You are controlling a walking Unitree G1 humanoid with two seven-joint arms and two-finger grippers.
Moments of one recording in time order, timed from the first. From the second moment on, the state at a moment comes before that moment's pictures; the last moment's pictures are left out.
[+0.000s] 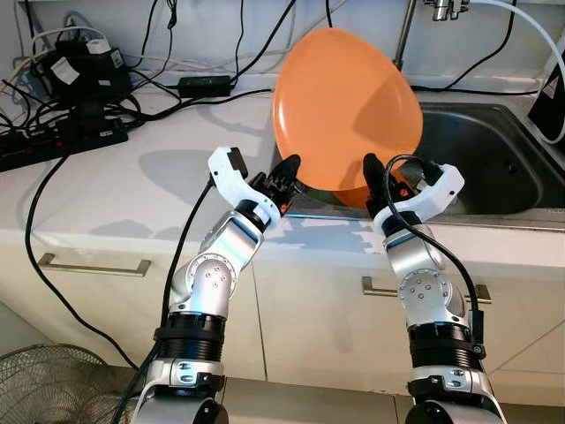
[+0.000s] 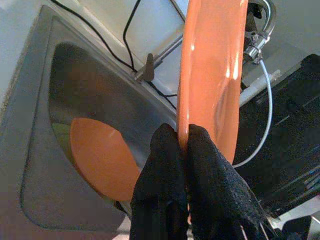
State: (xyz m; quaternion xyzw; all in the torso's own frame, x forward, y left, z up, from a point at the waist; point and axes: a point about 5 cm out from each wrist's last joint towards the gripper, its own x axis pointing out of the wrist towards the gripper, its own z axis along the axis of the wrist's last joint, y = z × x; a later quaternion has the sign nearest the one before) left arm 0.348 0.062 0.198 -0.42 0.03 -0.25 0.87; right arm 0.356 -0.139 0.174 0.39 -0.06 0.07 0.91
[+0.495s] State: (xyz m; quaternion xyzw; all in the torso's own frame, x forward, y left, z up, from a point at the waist) left arm 0.346 0.061 0.197 -0.42 0.04 -0.26 0.87; right arm 0.356 -0.144 0.173 0.42 -0.06 0.06 0.90
